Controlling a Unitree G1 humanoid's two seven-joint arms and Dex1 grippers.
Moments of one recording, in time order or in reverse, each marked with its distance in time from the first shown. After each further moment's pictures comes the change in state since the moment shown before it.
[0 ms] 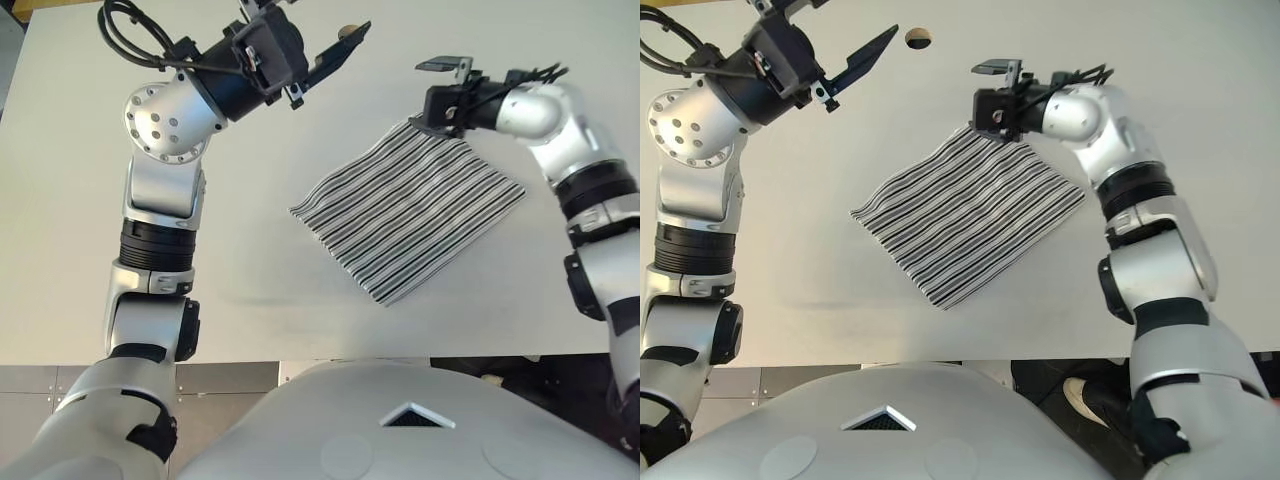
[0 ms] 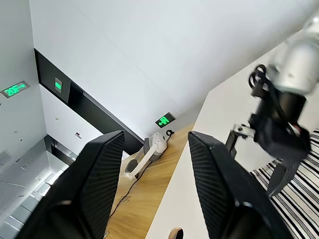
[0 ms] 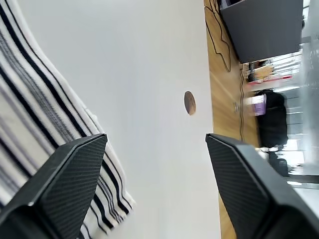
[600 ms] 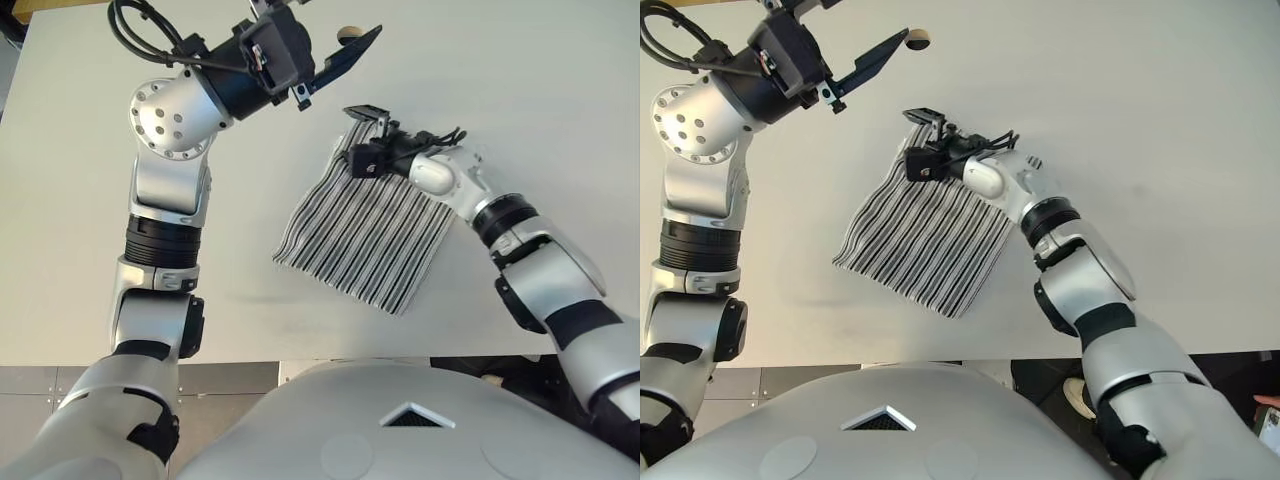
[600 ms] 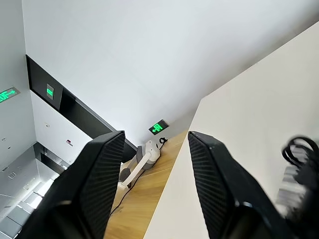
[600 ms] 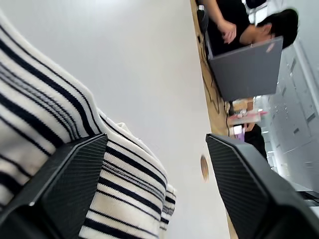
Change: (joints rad) left arm -0.024 -0.024 -0.007 0.024 -0.025 -0.008 -0.044; right arm 0.049 0.306 0.115 0.098 -0.121 -0.003 -0.296
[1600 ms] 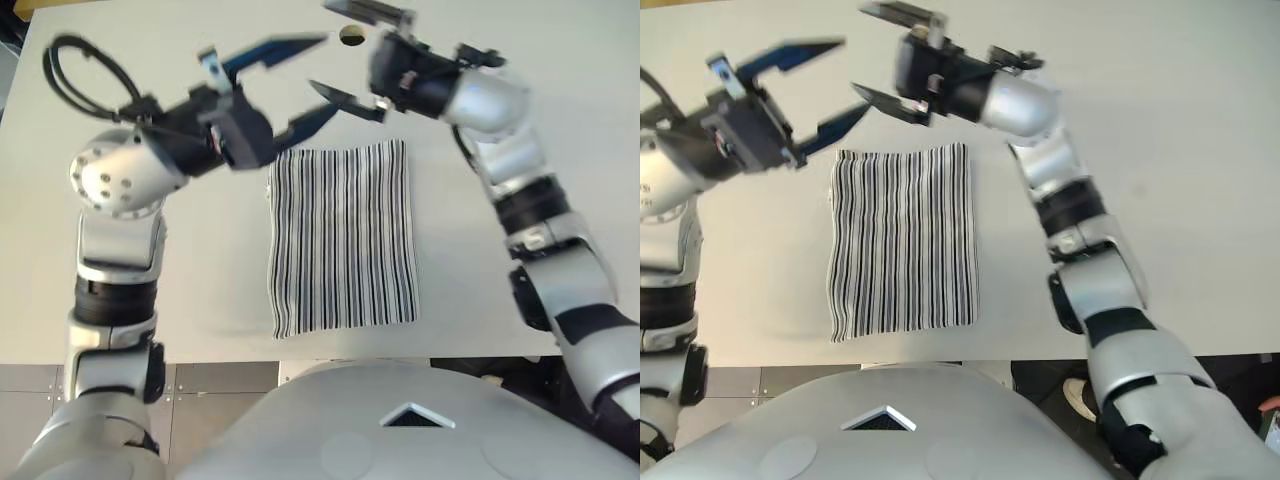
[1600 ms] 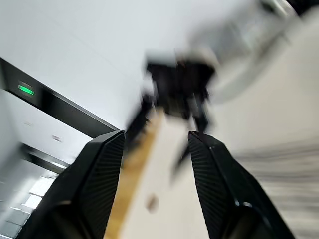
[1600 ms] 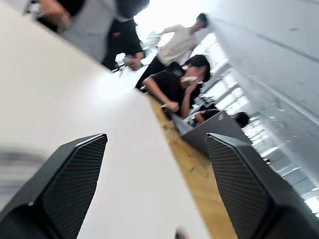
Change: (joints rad) left arm 0.391 0.269 0.097 -0.372 -0.035 0.036 -0.109; right arm 0.173 -0.283 -0.328 -0.663 0.658 0.069 0.749
